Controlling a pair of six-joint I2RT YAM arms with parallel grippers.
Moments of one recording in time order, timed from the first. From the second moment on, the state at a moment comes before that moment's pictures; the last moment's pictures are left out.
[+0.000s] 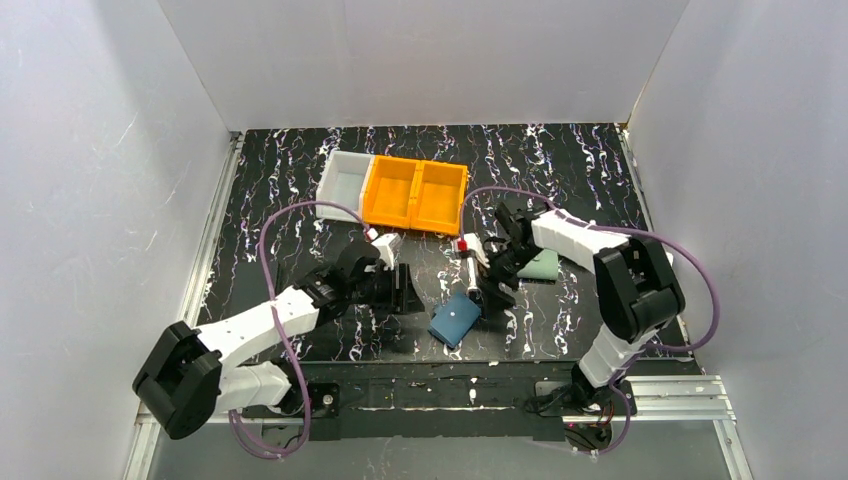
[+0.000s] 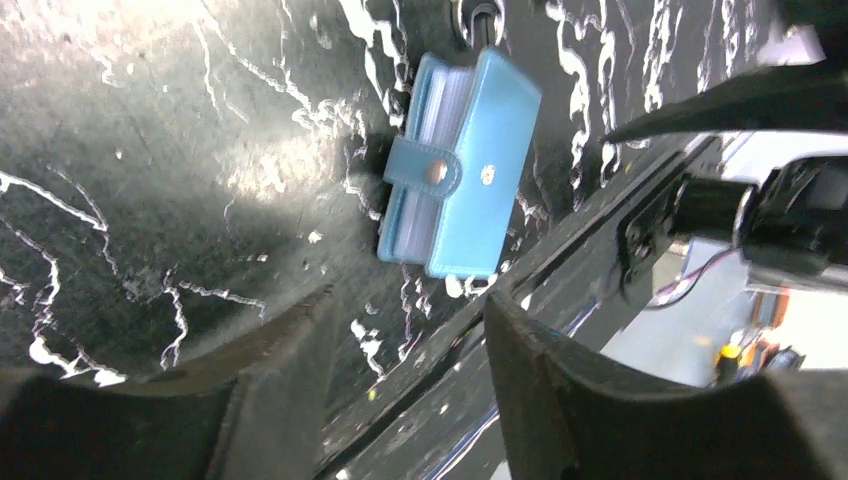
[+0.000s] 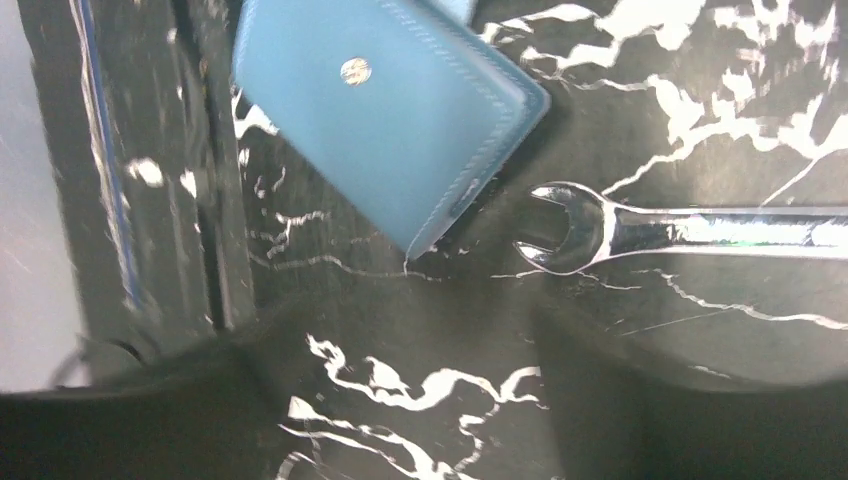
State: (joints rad) left arm -0.73 1.18 0.62 -0.24 0.29 -0.63; right arm 0.48 1.71 1.07 -0.91 -0.75 -0.94
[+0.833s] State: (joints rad) left arm -0.72 0.68 0.19 0.00 0.29 -0.85; right arm 0.76 1.88 1.31 -1.00 -0.72 -1.24
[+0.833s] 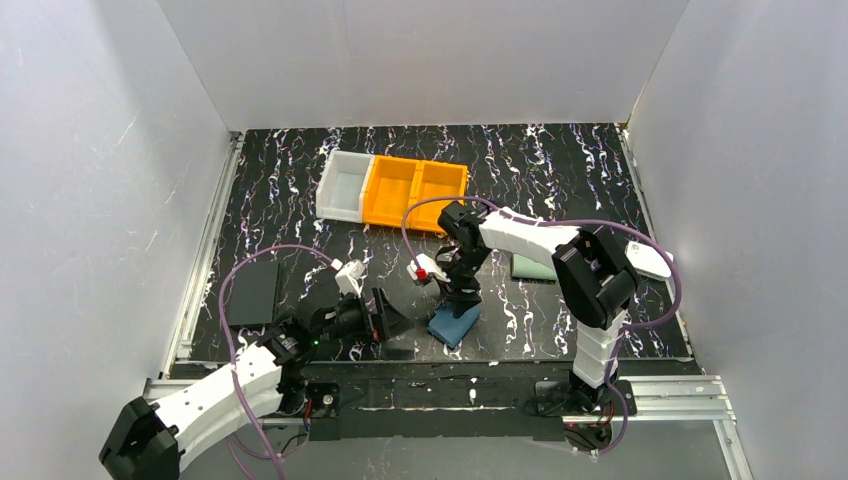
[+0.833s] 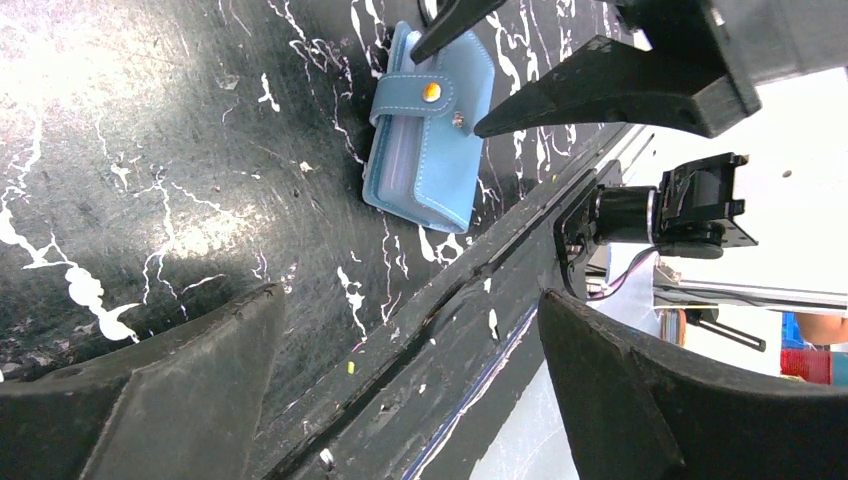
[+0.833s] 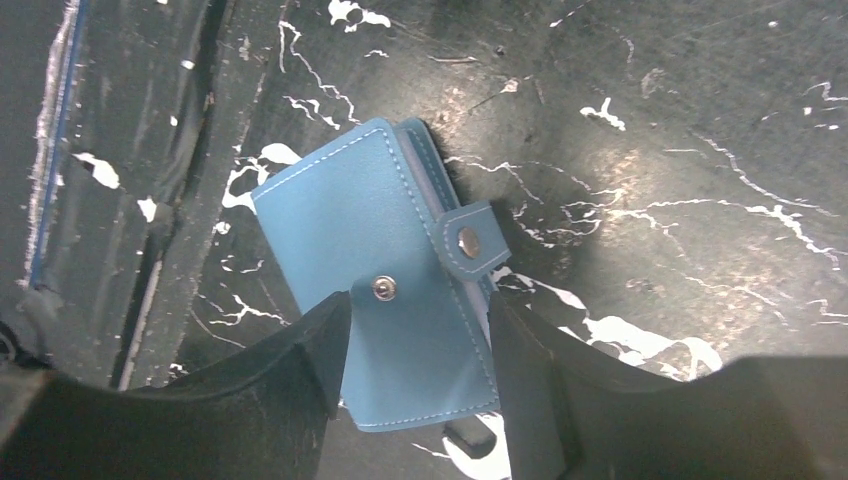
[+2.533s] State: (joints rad) left arm -0.91 1.46 0.46 0.39 0.13 -0.63; right arm 0.76 1.64 1.16 -1.02 -0.77 -1.26
